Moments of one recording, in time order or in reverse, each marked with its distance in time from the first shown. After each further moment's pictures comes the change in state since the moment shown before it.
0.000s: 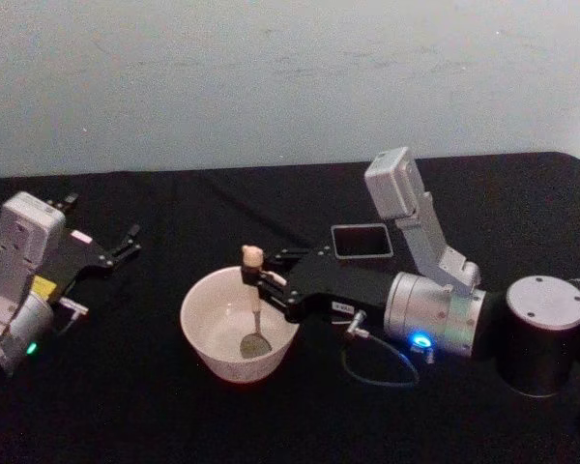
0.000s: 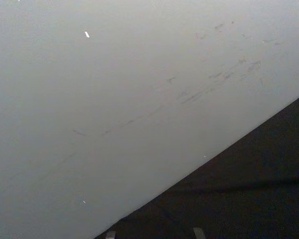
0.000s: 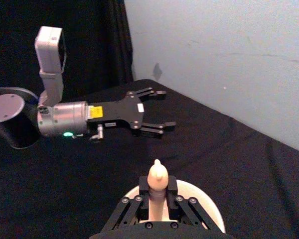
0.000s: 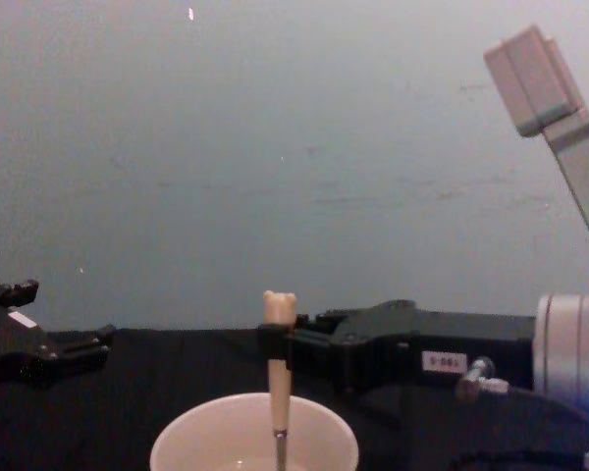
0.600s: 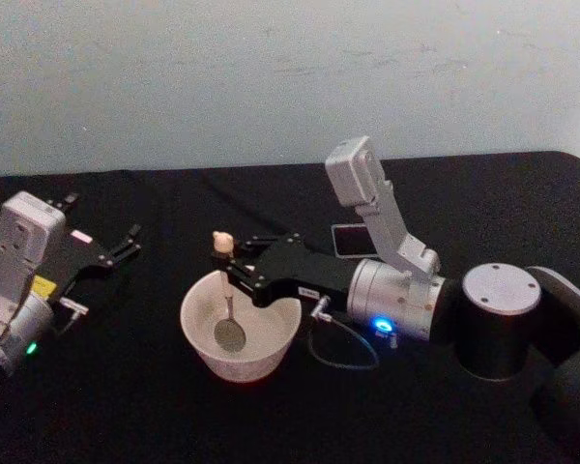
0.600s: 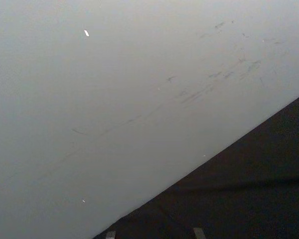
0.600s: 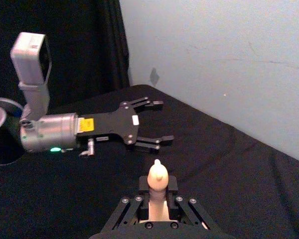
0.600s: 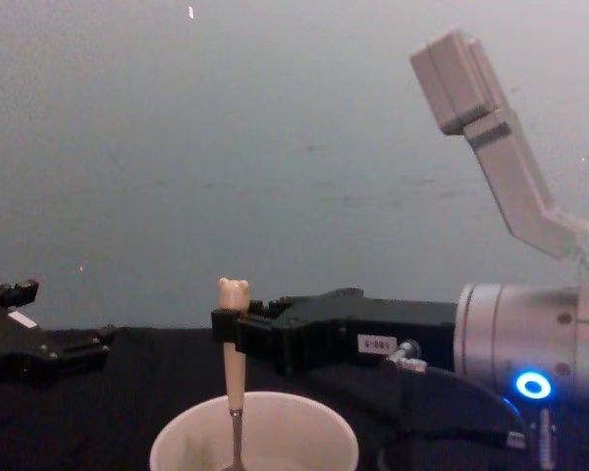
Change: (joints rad) left arm 0.000 0.000 0.000 0.000 0.000 0.000 0.000; right arm 0.074 -0.088 -0.043 0.102 -0.024 -0.021 -0.031
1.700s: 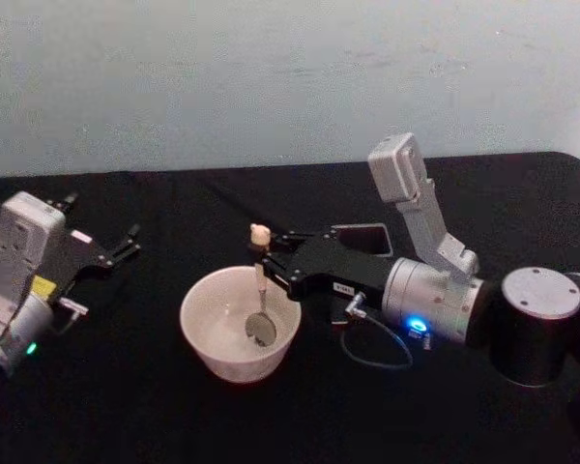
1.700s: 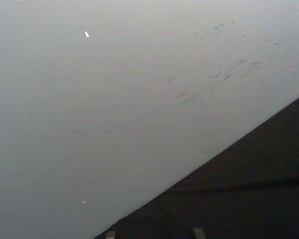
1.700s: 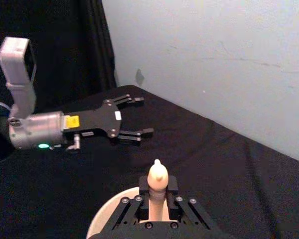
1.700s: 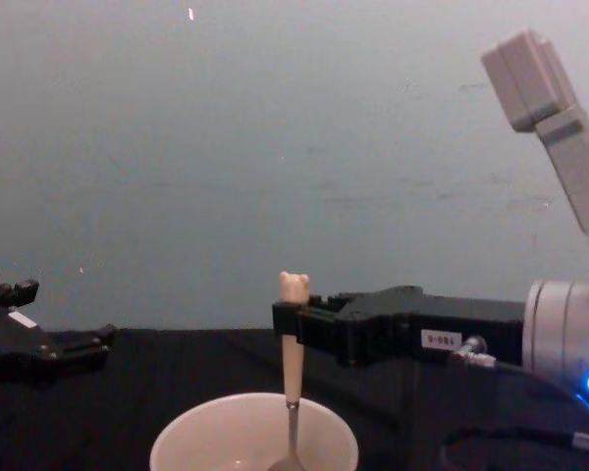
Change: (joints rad) left arm 0.000 0.000 0.000 0.000 0.000 0.000 0.000; right arm -0.060 0.054 0.068 -0.061 0.023 0.016 -0.012
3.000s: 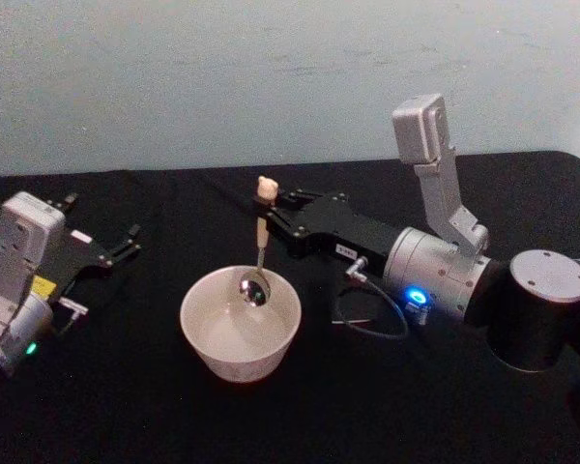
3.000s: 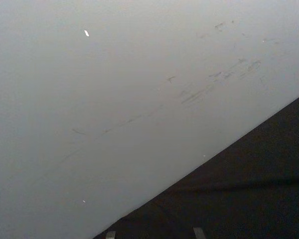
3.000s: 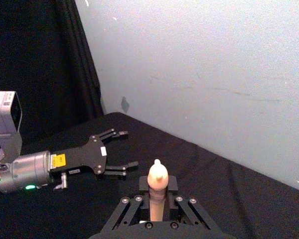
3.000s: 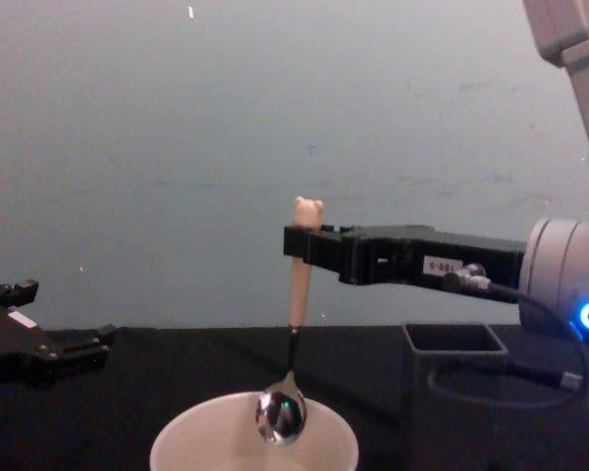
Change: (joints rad) left arm 0.000 0.000 0.000 0.000 0.000 0.000 0.000; right arm 0.004 -0.023 0.037 -0.037 0.057 -0.008 -0.084
